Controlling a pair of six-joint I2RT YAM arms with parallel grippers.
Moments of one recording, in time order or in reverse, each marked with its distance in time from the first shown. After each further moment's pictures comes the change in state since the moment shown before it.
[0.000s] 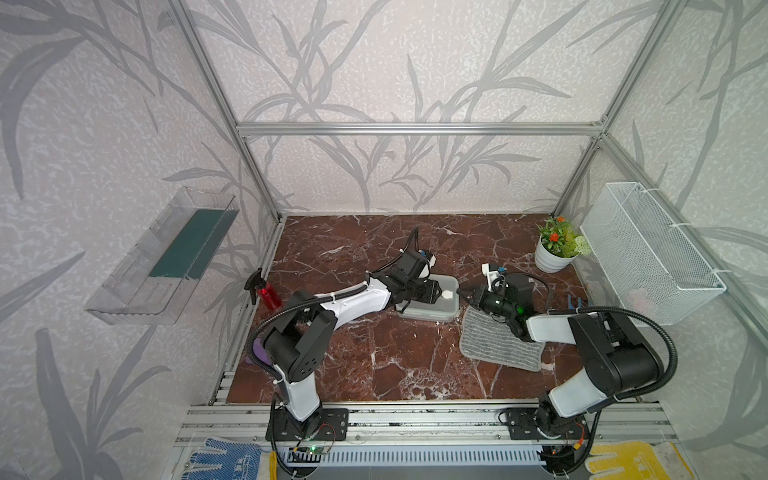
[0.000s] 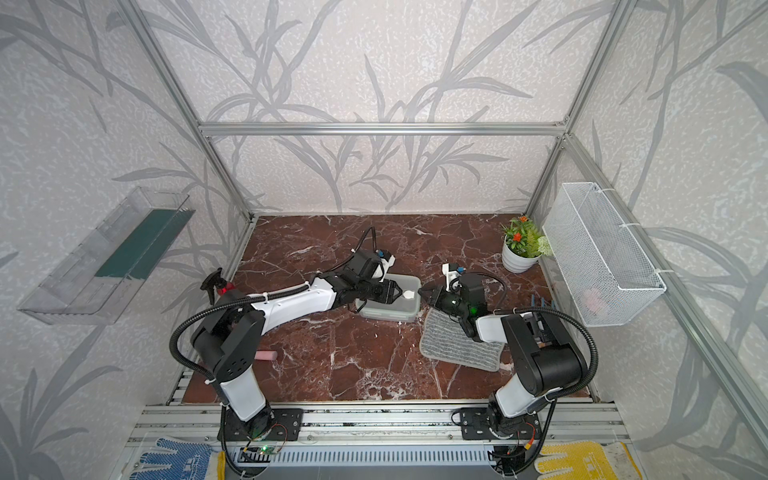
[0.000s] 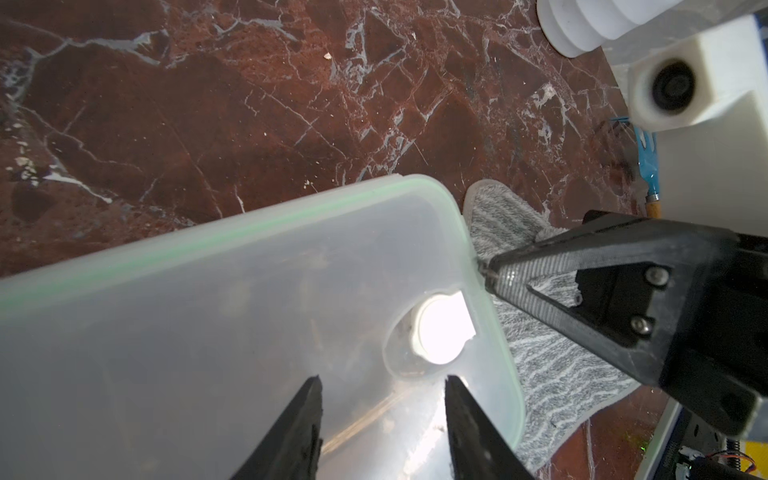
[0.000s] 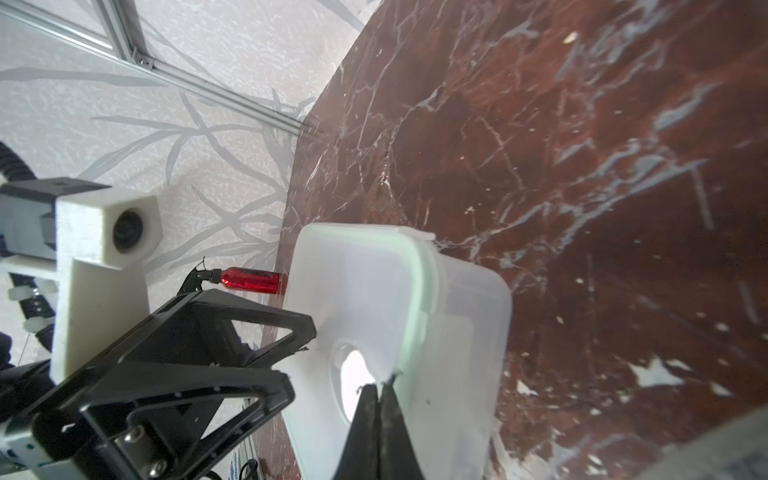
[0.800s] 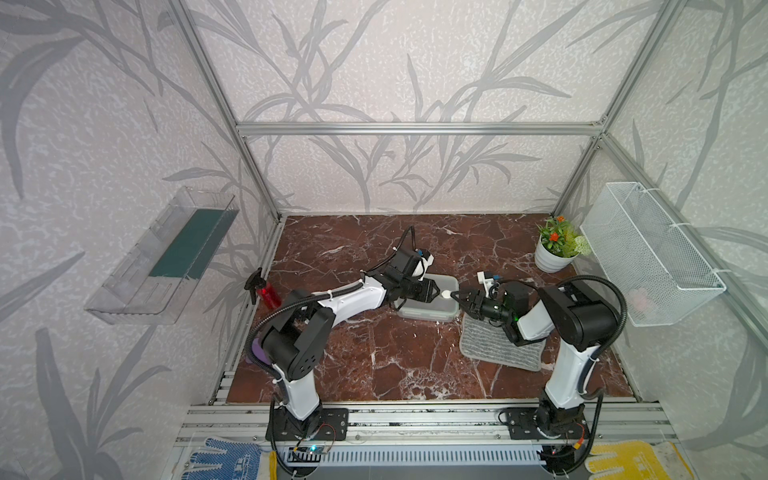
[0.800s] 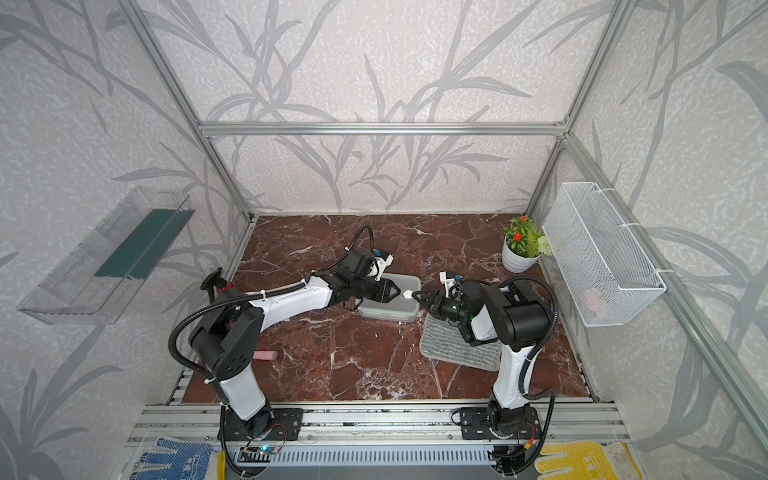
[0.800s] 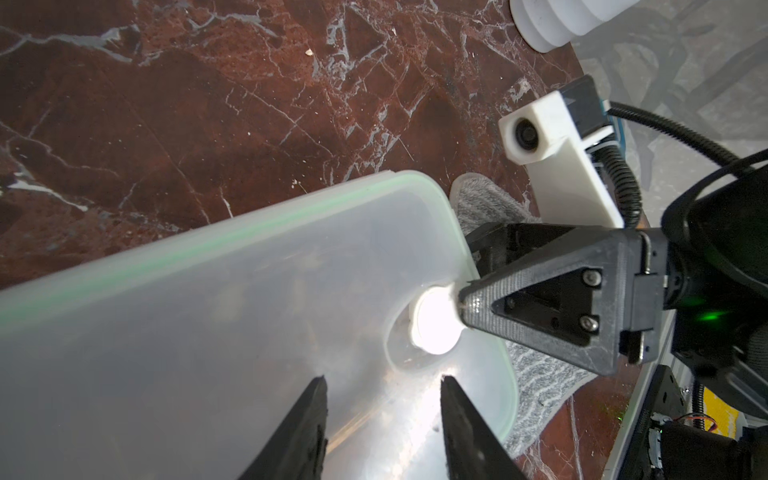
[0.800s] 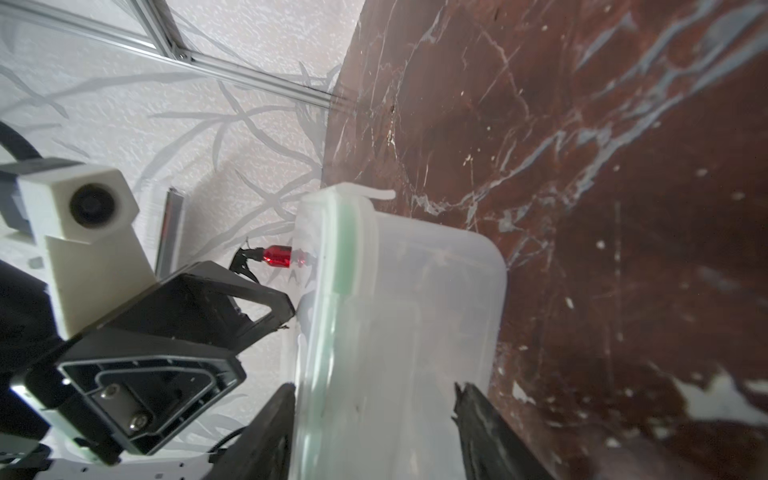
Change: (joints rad) left arm 0.054 -0.003 -0.023 0.028 0.115 0.046; right arm -0.059 0.353 -0.039 0.502 -0.215 0.197
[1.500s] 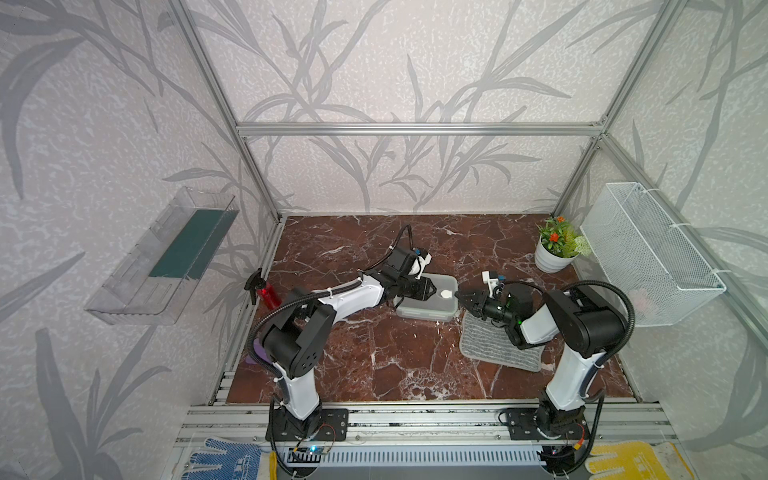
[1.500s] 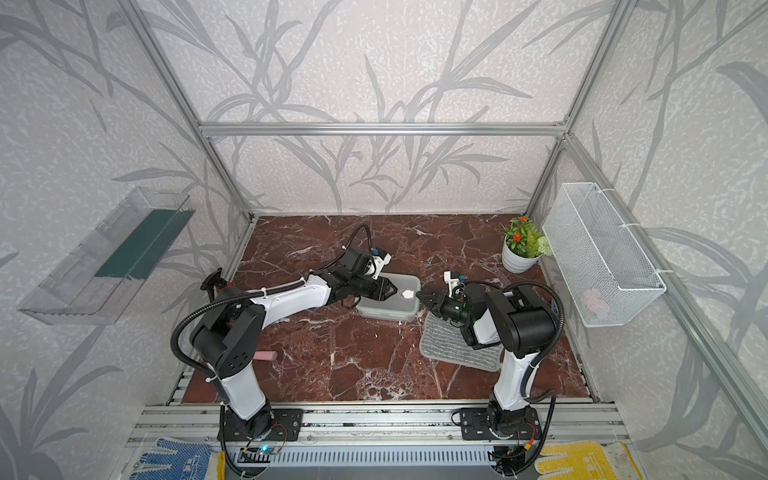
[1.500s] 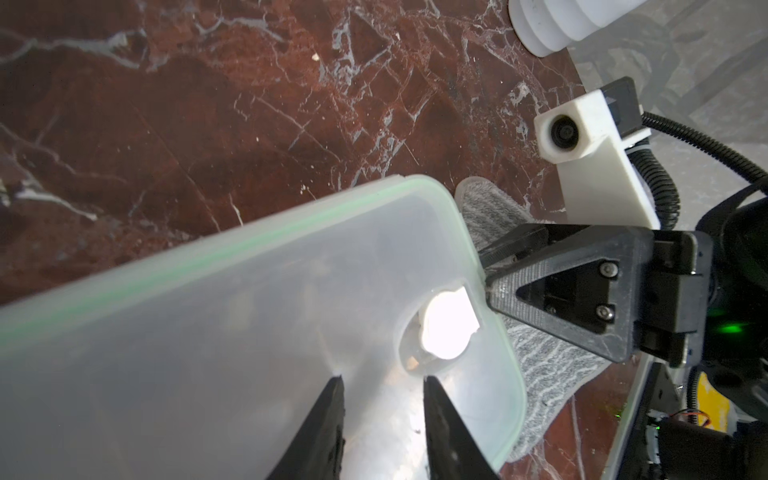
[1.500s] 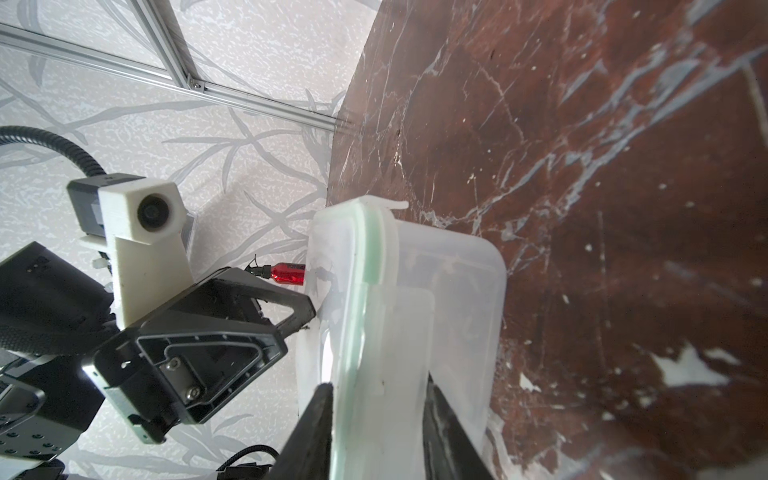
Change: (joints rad) left arm 0.029 0.027 -0.001 0.037 0.032 0.017; right arm -0.002 -0.086 -0.044 -0.014 0.055 0.042
